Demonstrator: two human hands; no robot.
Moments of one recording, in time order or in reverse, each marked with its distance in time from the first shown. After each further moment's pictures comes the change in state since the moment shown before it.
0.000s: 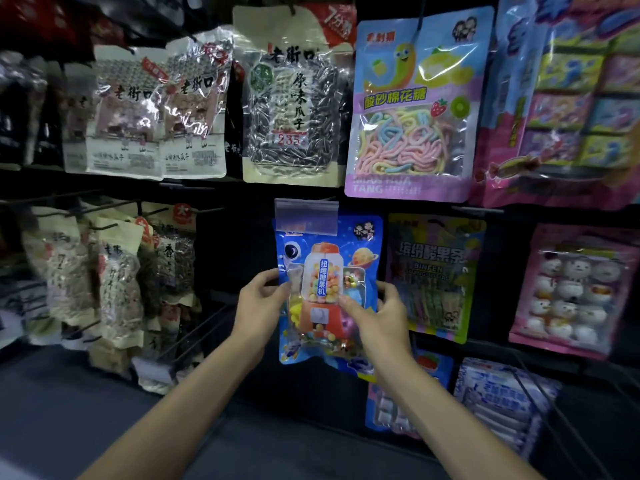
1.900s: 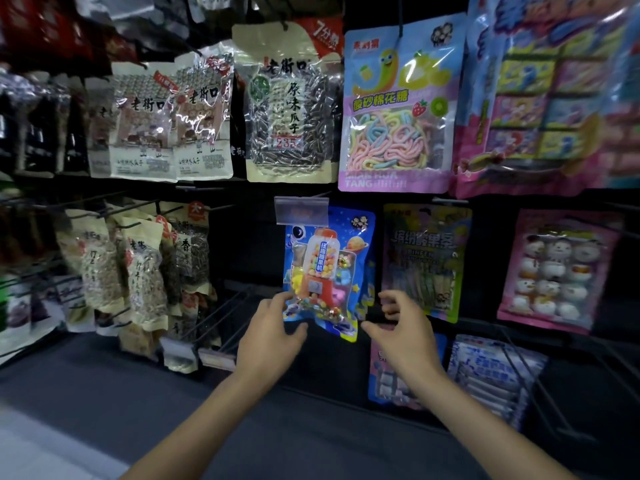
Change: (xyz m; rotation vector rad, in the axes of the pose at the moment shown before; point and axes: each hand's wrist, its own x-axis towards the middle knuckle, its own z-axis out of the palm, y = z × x) left_hand -0.066 -0.025 -0.017 0.834 -0.052 0.225; right_hand -0.042 0.005 -0.064 -0.483 -0.071 -0.133
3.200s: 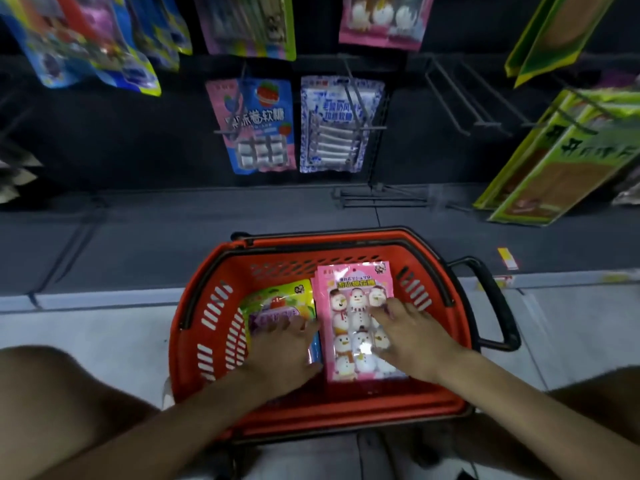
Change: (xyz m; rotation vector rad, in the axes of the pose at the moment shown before) left_hand -0.356 0.036 0.185 0.541 -1.183 0.441; right_hand -0.341 0.213 -0.173 -0.936 -0.934 0.333
